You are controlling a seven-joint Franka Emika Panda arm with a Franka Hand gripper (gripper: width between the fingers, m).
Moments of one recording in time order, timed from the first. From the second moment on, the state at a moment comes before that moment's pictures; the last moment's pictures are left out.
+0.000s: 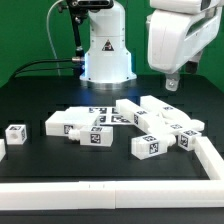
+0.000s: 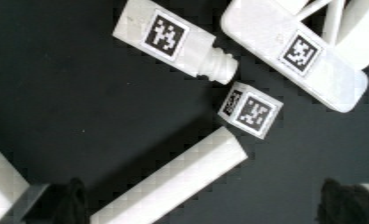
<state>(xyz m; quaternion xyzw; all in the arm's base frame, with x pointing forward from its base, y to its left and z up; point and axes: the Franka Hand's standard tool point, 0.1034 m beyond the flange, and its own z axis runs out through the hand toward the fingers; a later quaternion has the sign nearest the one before) 0.553 0.098 0.142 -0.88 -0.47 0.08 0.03</state>
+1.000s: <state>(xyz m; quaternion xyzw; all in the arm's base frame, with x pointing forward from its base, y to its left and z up) 0.547 0.064 0.115 -0.87 -0.49 0.03 0.00</state>
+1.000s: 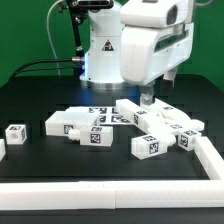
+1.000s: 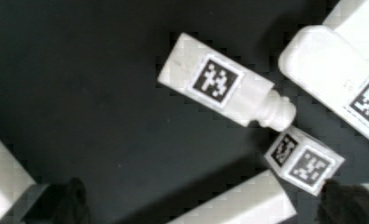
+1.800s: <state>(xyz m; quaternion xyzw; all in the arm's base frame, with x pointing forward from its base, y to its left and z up) 0.542 0.054 0.106 -0.95 -0.31 0.03 0.02</state>
